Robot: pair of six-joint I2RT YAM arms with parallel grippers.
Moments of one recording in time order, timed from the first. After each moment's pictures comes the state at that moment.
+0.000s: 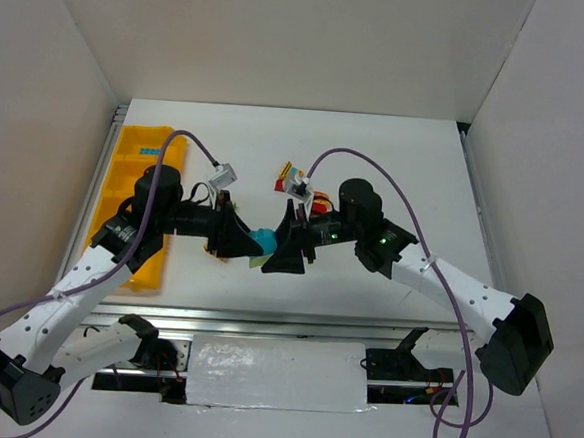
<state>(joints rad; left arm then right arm) -0.46 0.95 0.94 -0.34 0.93 -0.36 0.76 1.22 0.93 0.11 -0.95 0.37</state>
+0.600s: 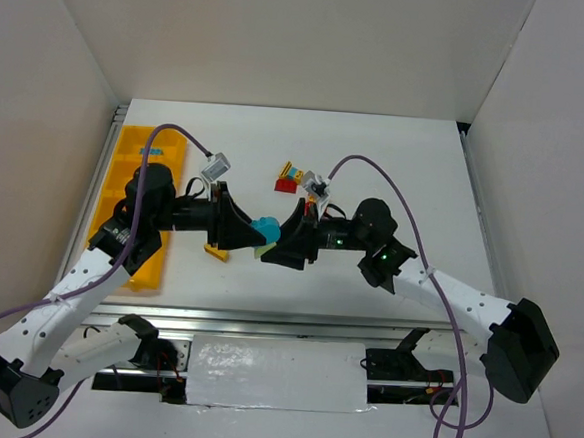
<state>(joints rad) -0.46 0.93 0.94 -0.19 0.91 -0.51 0.76 1.16 0.73 0.54 -0.84 0.60</state>
